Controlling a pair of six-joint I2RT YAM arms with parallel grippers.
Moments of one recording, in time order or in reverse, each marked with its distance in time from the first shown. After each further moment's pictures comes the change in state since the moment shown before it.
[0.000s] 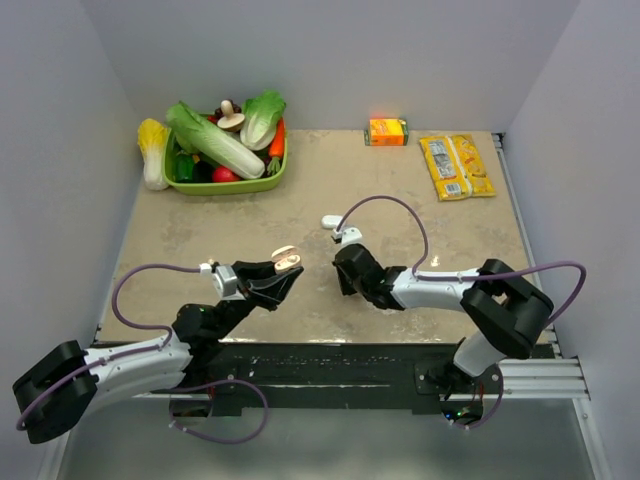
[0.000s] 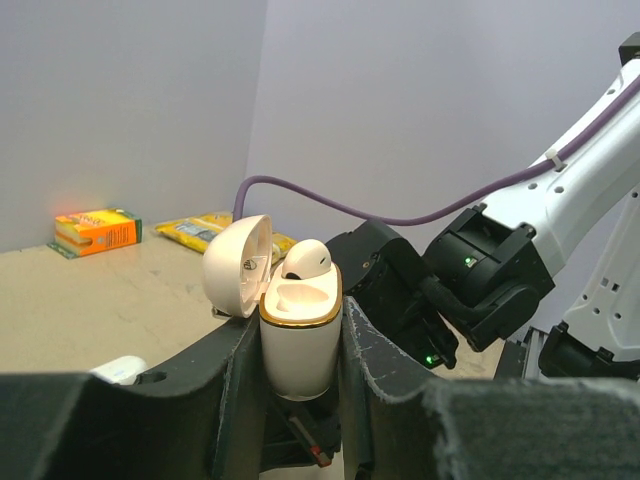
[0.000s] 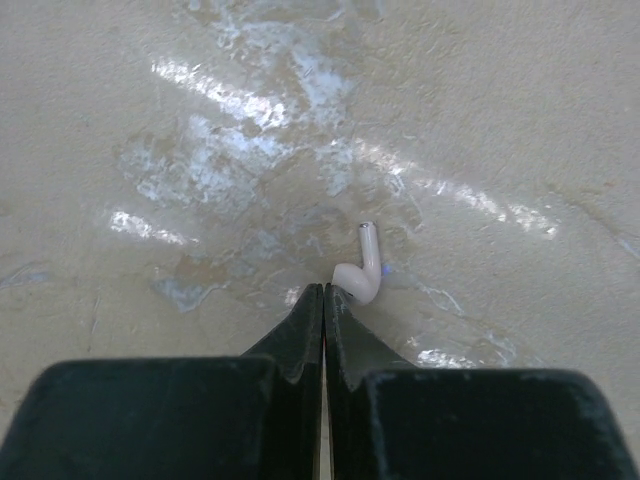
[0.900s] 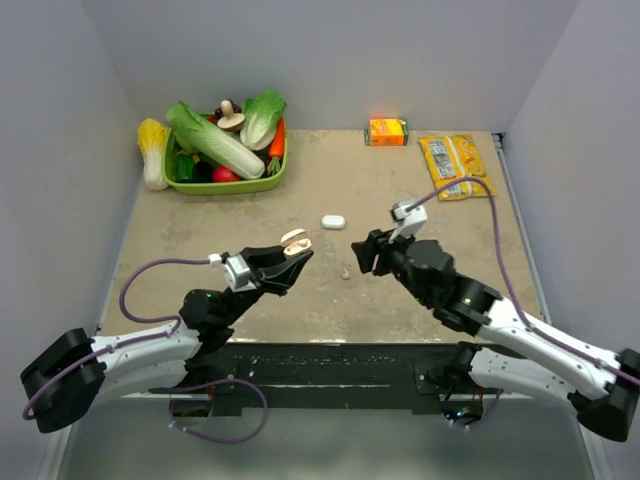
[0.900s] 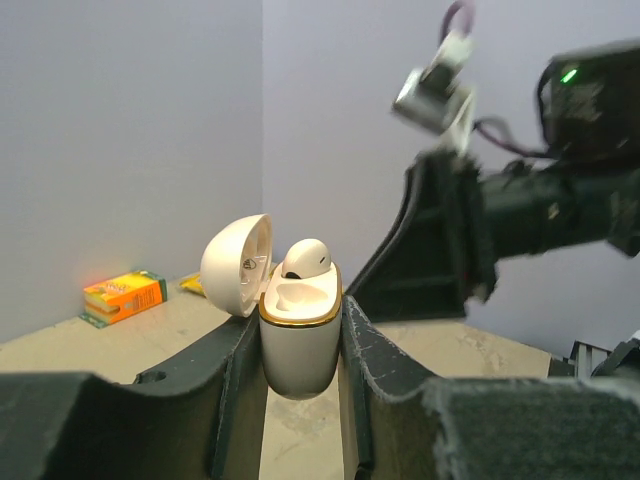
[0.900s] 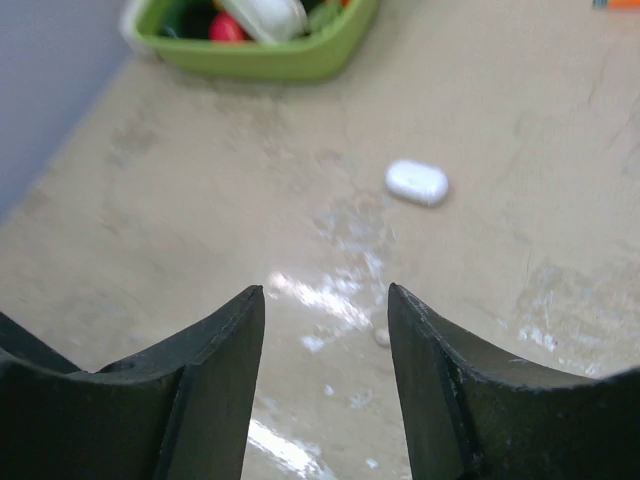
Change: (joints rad) left arm 0.014 0.142 0.183 0.011 0.061 0.135; right arm 0.034 -0.742 0.083 -0.230 0.094 -0.048
